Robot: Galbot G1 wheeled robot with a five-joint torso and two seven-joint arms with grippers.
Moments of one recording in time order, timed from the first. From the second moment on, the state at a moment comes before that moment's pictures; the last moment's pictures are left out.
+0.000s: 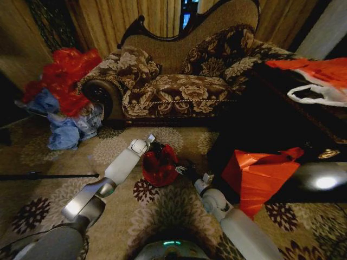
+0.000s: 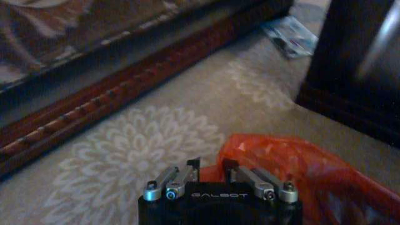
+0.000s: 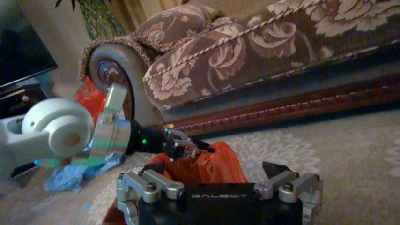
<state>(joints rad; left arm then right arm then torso) 0.29 -1.22 0.14 -0.95 -0.23 0.34 0.44 -0.97 1.07 -0.08 1.77 0.77 -0.03 0.13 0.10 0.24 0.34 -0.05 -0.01</state>
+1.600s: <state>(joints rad) 0.63 -0.90 -0.09 -1.61 -0.77 0.35 0.15 -0.85 1.08 0.03 1.66 1.06 -0.12 0.01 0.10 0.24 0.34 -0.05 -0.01</state>
